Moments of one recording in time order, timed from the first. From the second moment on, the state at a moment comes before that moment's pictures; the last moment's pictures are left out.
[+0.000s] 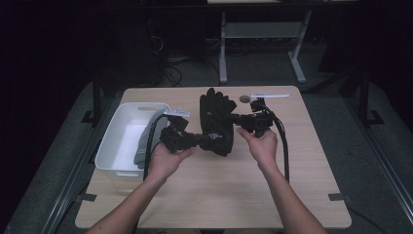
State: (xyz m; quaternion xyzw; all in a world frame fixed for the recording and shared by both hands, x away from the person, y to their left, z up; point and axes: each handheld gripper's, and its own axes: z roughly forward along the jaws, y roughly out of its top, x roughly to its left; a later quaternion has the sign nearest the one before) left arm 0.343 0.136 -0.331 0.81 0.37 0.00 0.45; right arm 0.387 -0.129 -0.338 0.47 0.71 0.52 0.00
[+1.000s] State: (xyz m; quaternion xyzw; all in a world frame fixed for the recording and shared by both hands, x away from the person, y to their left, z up) left arm 0.345 0.223 -0.315 0.80 0.40 0.02 0.45; right arm 0.413 -0.038 -0.318 0.43 0.74 0.53 -0.02
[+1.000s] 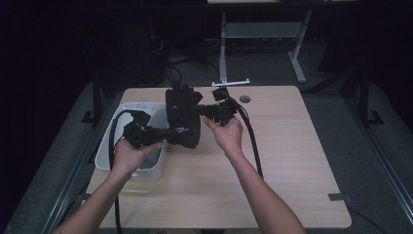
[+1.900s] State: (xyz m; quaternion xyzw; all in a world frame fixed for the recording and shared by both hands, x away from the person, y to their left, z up) left arm 0.350 0.312 -0.334 0.78 0.46 0.03 0.42; right arm 0.436 0.056 -0.343 0.42 0.74 0.52 -0.06
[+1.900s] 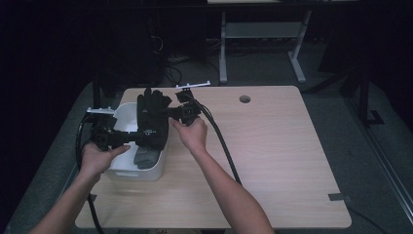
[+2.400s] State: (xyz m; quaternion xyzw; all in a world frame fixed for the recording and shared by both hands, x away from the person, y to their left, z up) left arm 0.356 0.337 -0.357 0.78 0.49 0.01 0.39; right arm 0.440 0.087 -0.375 0.43 0.75 0.50 -0.07
